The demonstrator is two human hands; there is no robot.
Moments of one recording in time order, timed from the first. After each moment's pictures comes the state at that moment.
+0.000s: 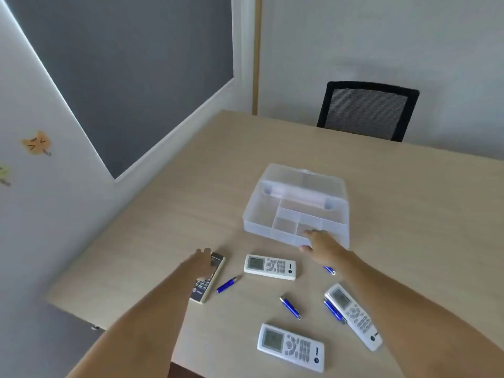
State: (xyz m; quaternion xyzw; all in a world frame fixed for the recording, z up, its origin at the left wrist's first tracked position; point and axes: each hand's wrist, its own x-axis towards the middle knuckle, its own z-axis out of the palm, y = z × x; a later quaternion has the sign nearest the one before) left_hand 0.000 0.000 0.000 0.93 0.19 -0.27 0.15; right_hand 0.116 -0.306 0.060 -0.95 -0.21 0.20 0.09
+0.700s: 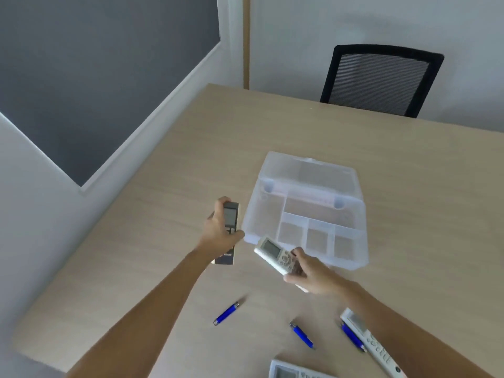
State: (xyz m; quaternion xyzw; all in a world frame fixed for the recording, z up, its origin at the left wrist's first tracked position) left_hand 0.116 -0.010 0.046 0.87 0.14 0.00 0.47; right_hand 0.132 -0.272 0.015 -0.88 -0.18 0.34 0.27
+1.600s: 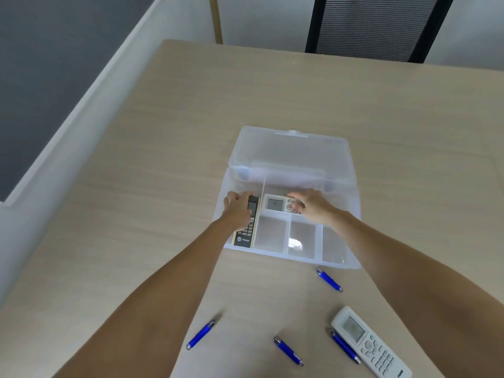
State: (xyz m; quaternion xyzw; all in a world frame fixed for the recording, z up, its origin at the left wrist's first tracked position) left_hand 0.260 -0.086 -0.049 0.93 0.11 -0.23 0.28; right_hand 0.318 -0.301 -0.049 -0.93 -0.19 0.25 0.18
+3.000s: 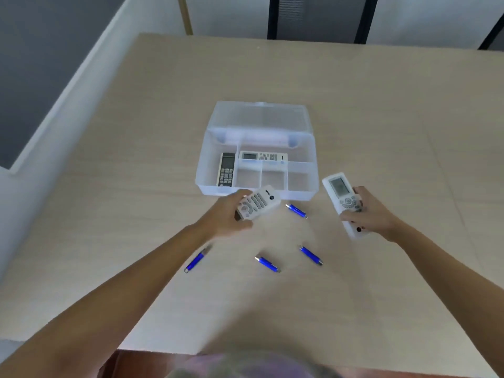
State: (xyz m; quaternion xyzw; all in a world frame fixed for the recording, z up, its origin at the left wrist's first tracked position) left_hand 0.080 -0.116 0.037 0.90 -0.09 -0.20 0.39; right_hand 0.097 -0.461 0.056 -0.86 0.12 0.24 0.43
